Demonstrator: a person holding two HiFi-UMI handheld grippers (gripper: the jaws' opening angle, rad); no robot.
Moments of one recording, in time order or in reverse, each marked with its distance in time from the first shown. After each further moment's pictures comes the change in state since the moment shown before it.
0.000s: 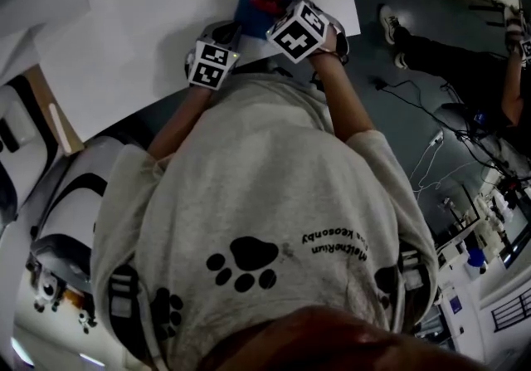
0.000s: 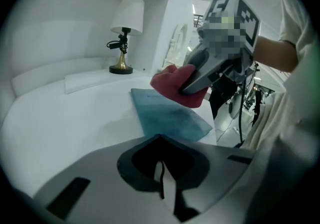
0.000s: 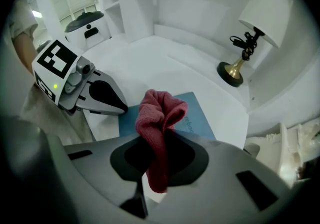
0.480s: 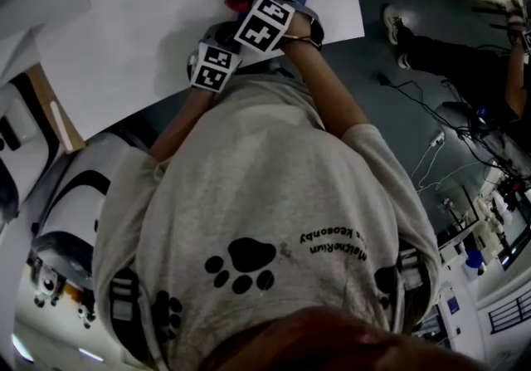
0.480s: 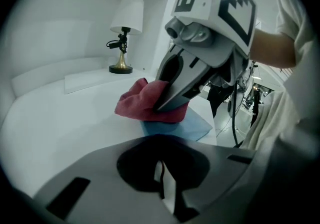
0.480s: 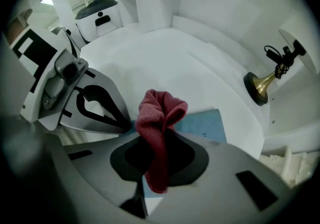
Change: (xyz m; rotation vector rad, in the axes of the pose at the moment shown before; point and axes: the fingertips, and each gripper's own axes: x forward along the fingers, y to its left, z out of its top) left arm -0.001 -0.001 0.001 0.006 0.004 0.000; right arm 0.045 0.031 0.042 -0.159 0.062 0.068
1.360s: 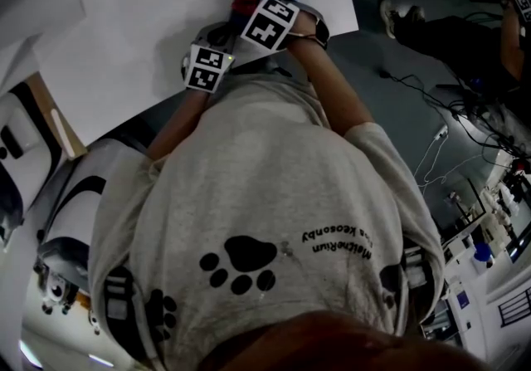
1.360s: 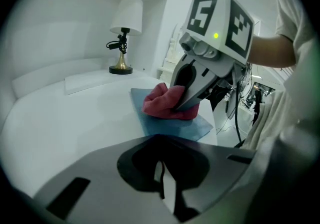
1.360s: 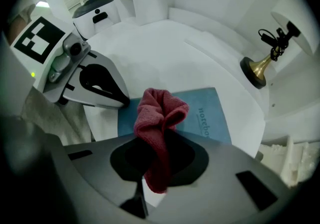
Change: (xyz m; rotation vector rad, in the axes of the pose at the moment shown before) left arm -0.007 0.001 -0.003 0.008 -0.004 0.007; right arm -0.004 0.002 -0.037 0.028 0.059 0.021
